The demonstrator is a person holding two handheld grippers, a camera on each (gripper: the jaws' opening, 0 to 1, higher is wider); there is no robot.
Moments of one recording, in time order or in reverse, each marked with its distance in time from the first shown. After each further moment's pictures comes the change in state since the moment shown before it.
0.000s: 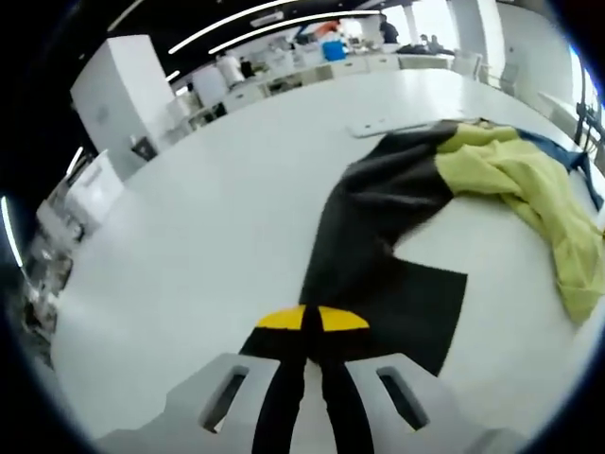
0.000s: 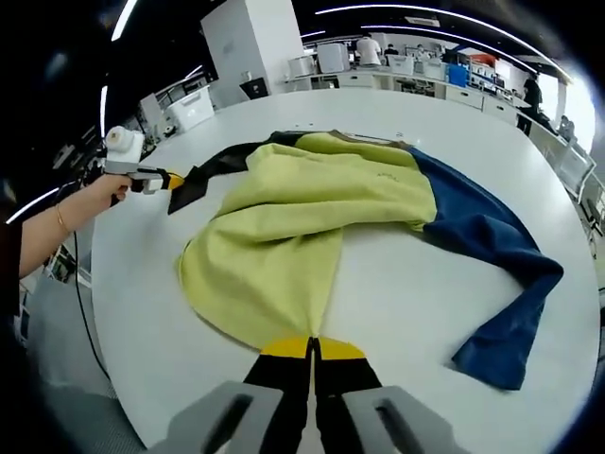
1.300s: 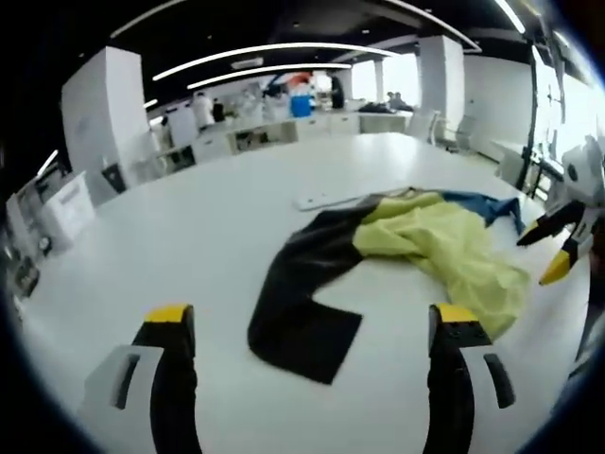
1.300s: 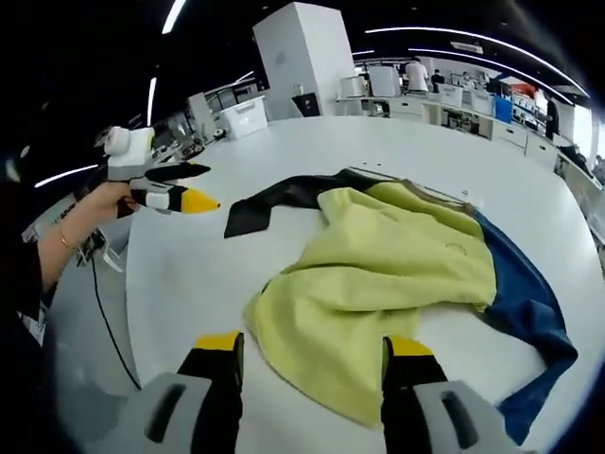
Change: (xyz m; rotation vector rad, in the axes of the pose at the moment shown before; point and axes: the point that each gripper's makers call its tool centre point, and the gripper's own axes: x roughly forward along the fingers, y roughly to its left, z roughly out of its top) left arm -0.086 -0.035 0.041 -0.049 -0.258 -0.239; right arm -0.002 0.080 0.061 -0.173 -0.088 0.178
